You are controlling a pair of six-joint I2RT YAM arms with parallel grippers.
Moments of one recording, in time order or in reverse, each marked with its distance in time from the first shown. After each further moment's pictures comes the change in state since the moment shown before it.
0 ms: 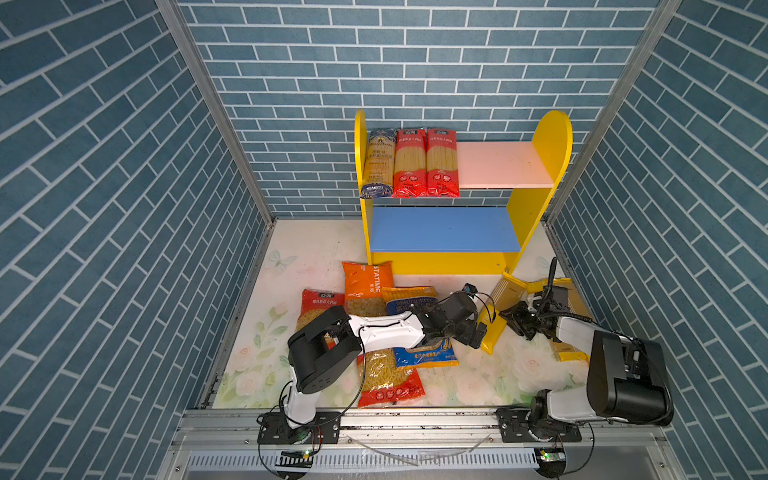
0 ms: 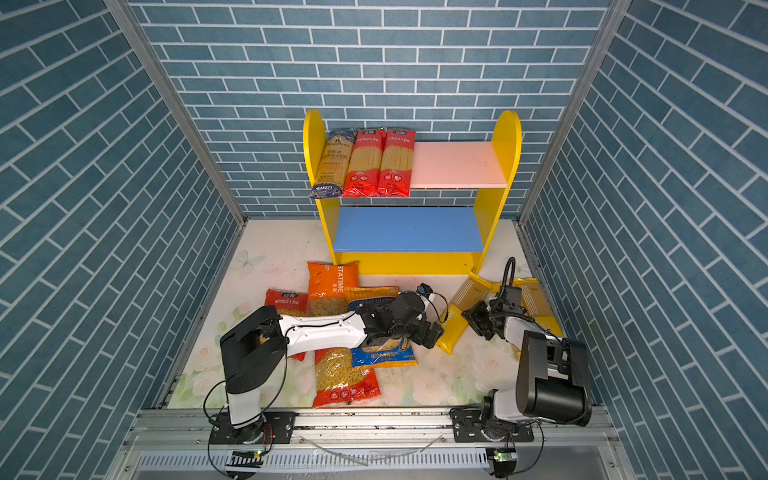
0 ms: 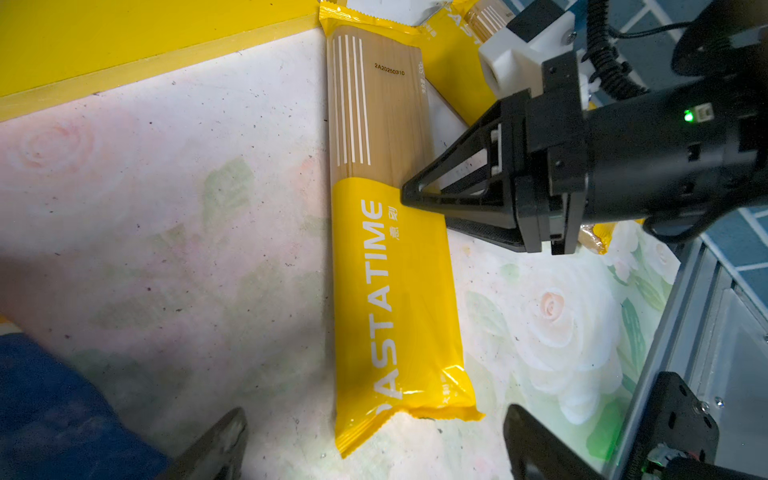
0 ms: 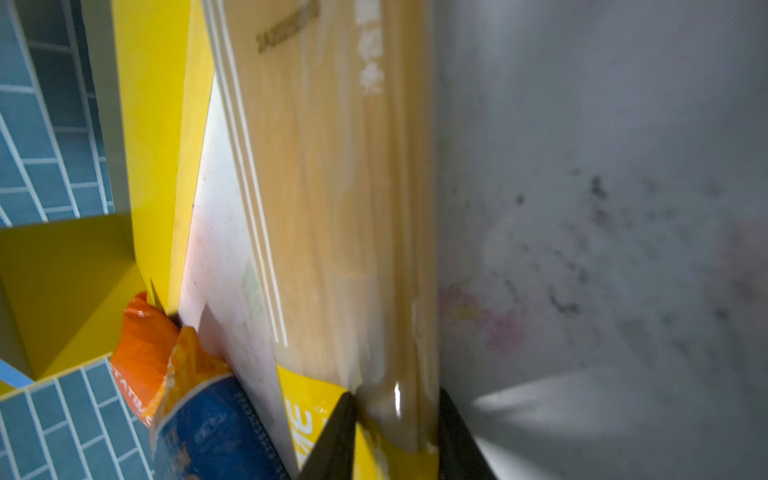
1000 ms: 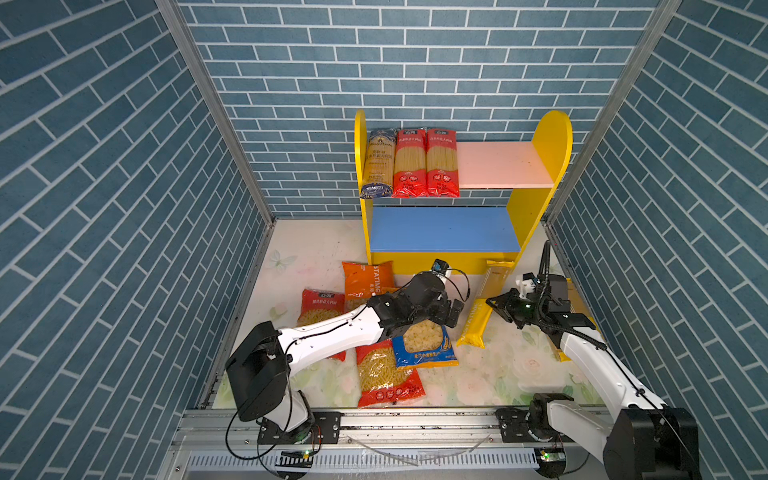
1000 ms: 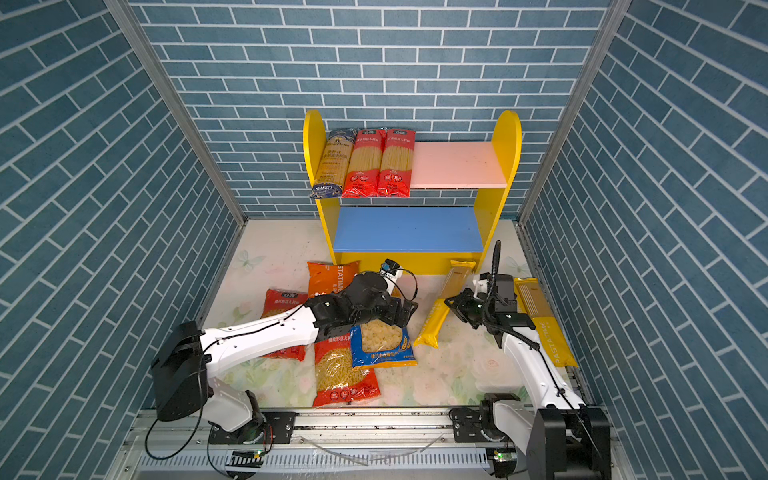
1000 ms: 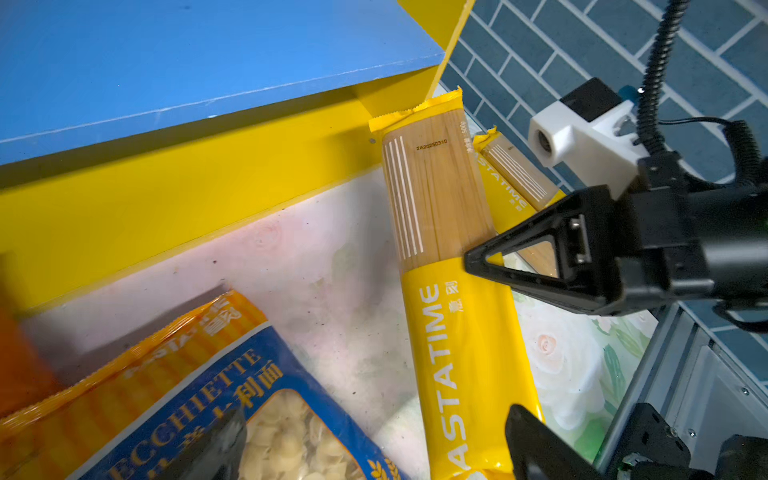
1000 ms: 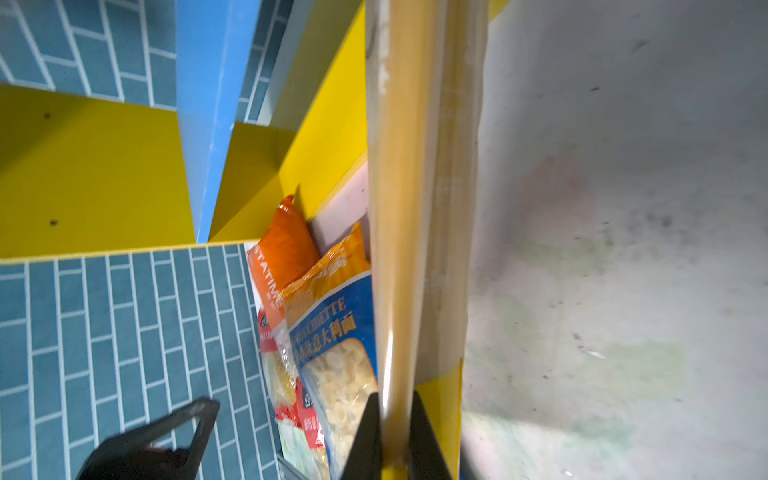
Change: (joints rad) left arm 0.122 -0.380 -0.135 -0.114 -0.072 0.056; right arm 0.232 -0.367 0.111 -0.205 -0.065 0.121
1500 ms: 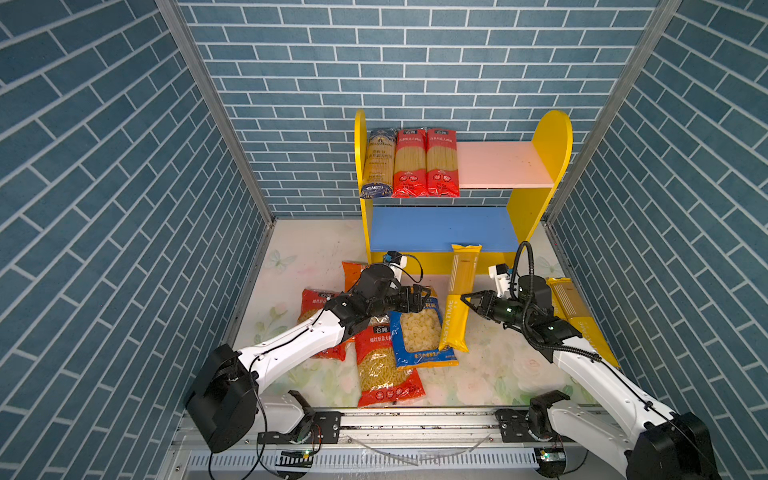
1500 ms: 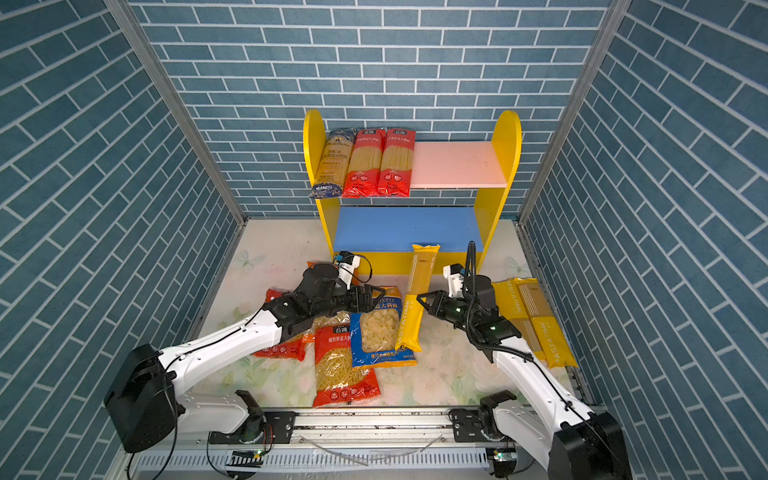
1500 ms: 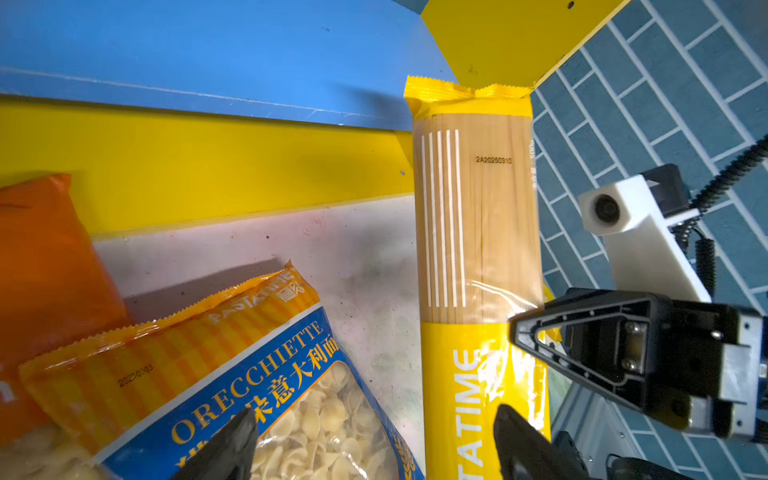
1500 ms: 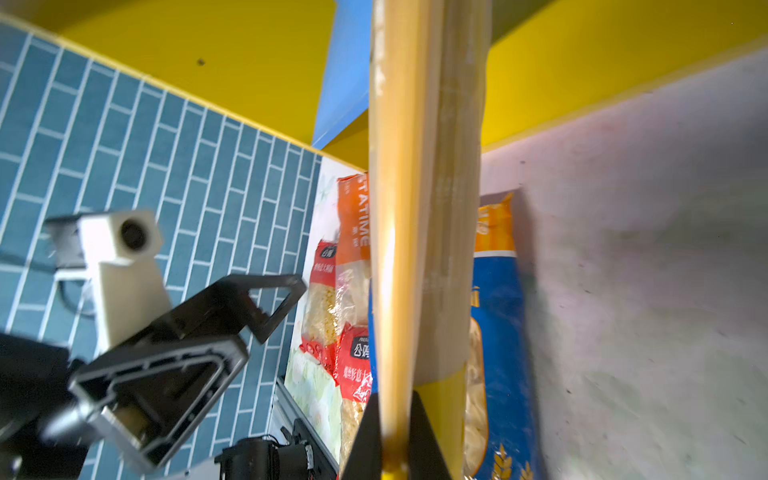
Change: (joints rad) left arm 0.249 -0.197 -0.242 0.156 0.295 -0.171; right arm 0.275 -0.068 -0.064 0.317 -0.001 -0.026
